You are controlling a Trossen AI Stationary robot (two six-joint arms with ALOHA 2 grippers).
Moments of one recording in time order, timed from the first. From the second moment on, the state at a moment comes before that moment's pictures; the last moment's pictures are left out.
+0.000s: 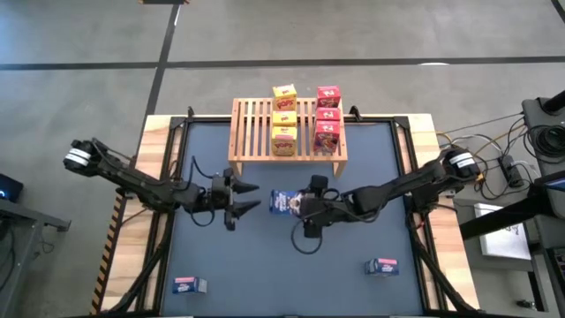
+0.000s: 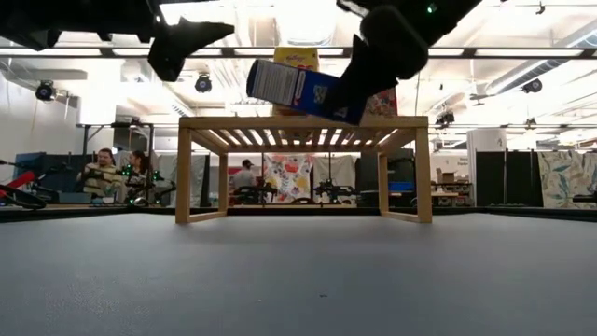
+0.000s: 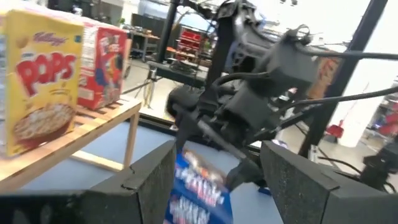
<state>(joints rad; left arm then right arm) -0.31 1.13 0.41 0.78 -0.44 -0.26 0.27 1.61 1.05 -0.18 0.51 0.04</state>
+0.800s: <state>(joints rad) -0.31 1.20 0.41 0.84 -0.47 -0.33 0.28 1.50 1.05 -0.24 0.68 0.06</state>
